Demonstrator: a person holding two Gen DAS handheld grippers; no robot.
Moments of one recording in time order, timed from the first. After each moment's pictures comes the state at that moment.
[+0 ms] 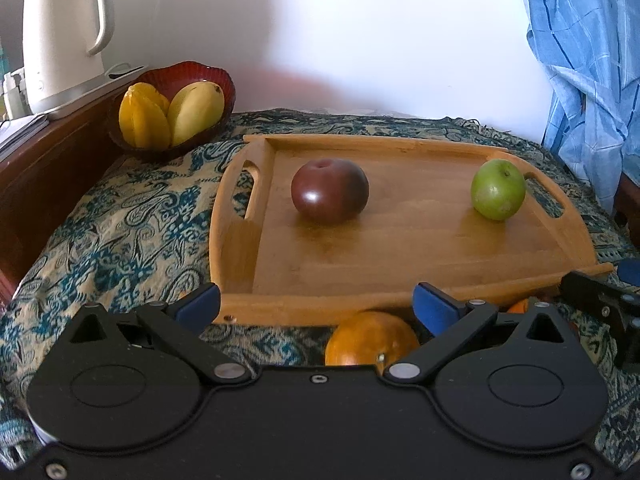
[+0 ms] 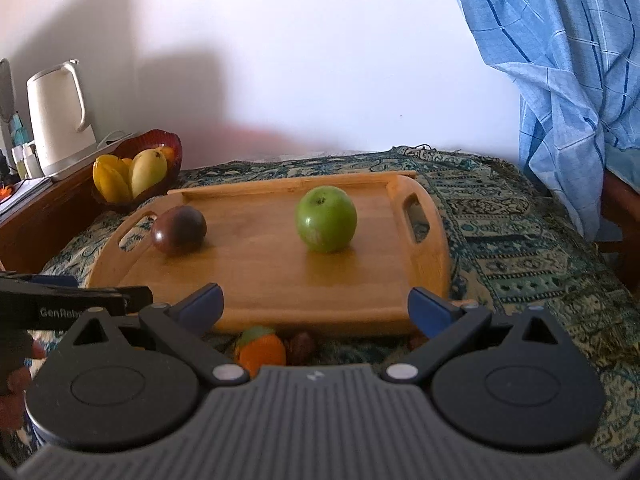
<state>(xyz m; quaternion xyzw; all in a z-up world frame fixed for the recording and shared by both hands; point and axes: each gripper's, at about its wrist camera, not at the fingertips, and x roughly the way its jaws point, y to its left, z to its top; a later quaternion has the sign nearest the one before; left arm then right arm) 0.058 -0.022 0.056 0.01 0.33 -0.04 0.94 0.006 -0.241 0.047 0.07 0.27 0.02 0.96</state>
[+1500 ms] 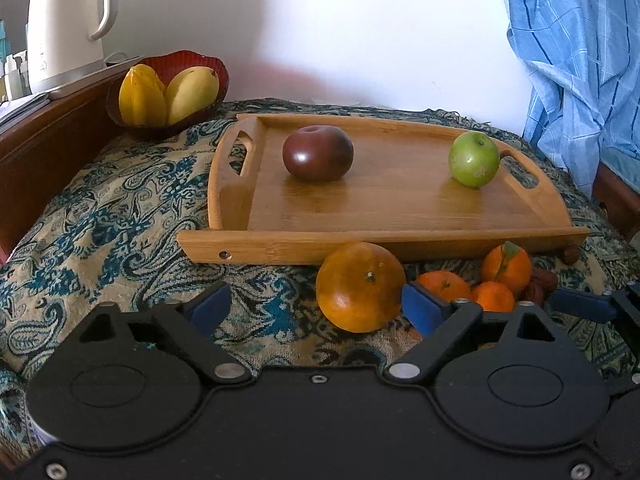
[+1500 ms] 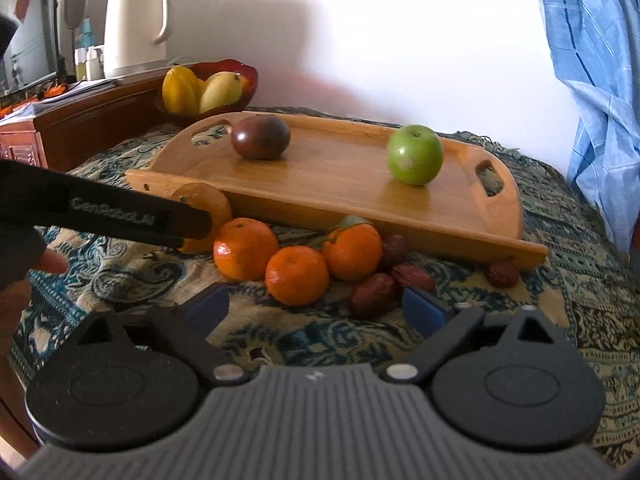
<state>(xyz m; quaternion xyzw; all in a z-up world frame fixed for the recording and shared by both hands) 0.016 -0.015 0.037 0.00 0.33 -0.06 0.94 -0.033 -0.181 0.008 -0.04 0.29 0.09 0.95</state>
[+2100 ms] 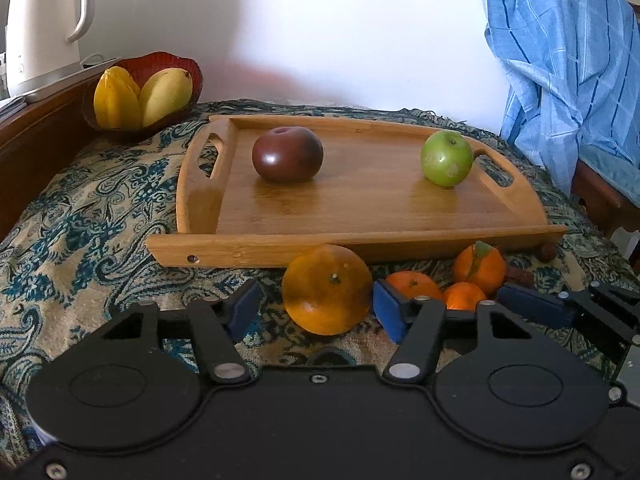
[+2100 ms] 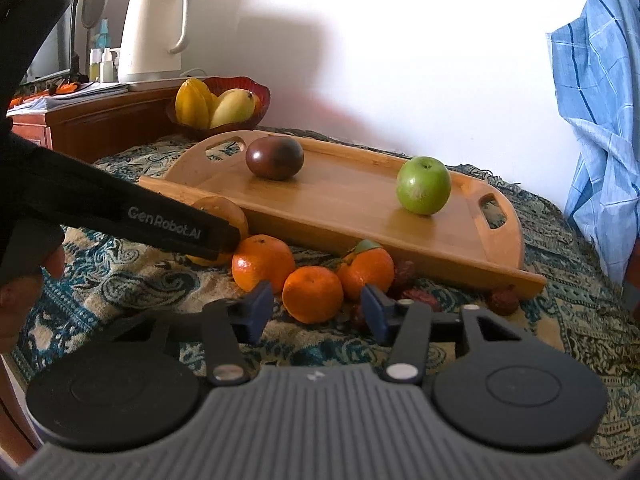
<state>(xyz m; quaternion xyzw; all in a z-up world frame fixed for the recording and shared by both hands) 0.015 -0.023 0.037 0.00 0.33 -0.10 0.94 -0.040 -0.168 0.010 -0.07 0.25 0.09 0.96</state>
